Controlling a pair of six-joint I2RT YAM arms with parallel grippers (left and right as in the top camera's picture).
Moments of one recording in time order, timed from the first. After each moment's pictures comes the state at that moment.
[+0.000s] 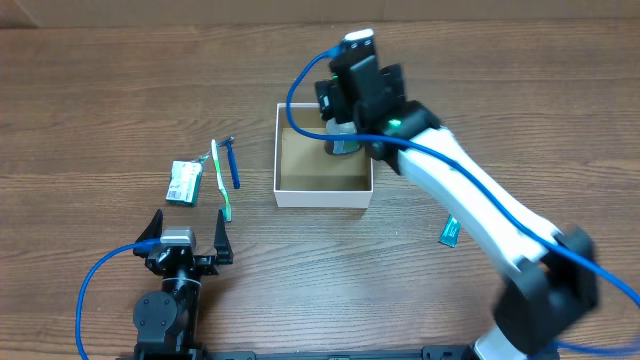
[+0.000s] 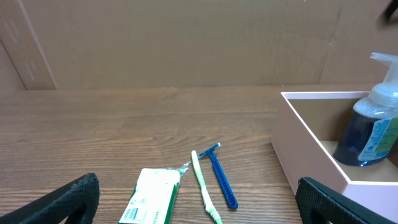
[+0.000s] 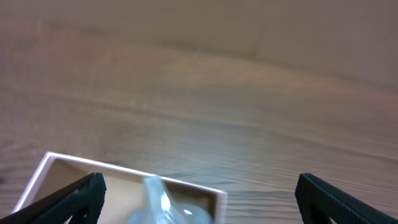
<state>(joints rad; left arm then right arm) -0.03 0.01 0.01 -0.08 -0.03 0.00 0.56 1.75 1.54 -0.51 0.39 0.21</state>
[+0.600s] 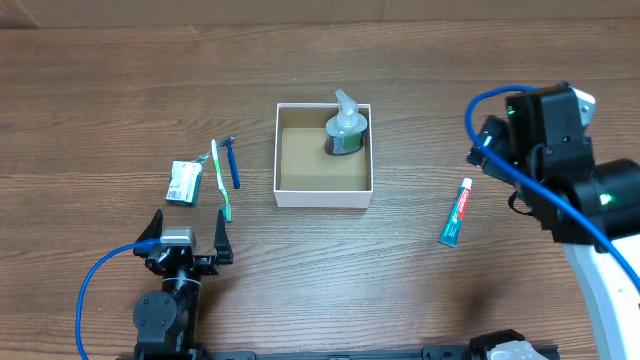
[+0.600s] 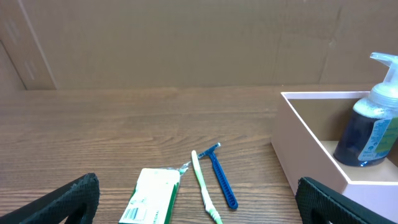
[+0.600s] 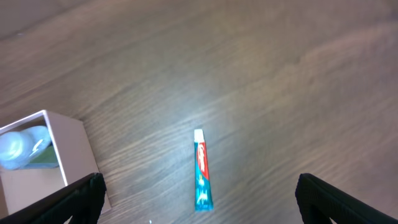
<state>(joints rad) -0.03 0.01 0.01 -0.08 -0.03 0.00 0.21 1.25 1.55 -1.33 0.38 0.62</state>
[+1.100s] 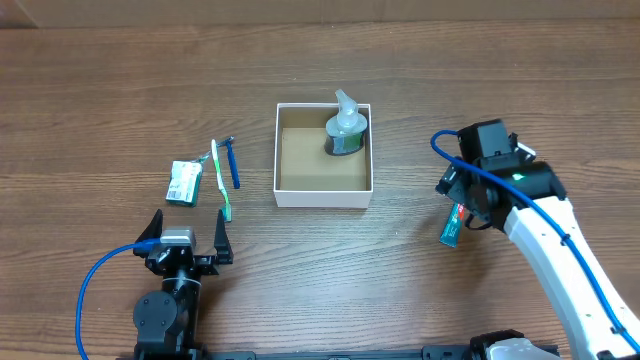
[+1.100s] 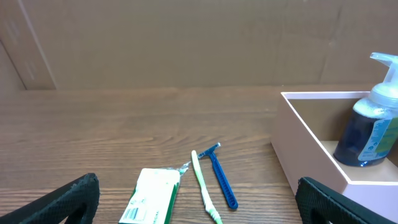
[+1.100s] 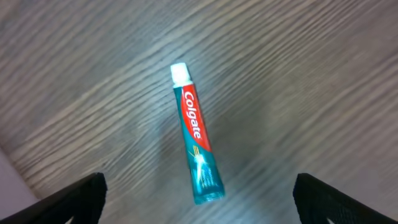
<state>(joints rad) -0.03 0.01 0.01 -0.08 -0.03 0.00 0.19 1.35 1.01 -0.97 0.29 0.80</state>
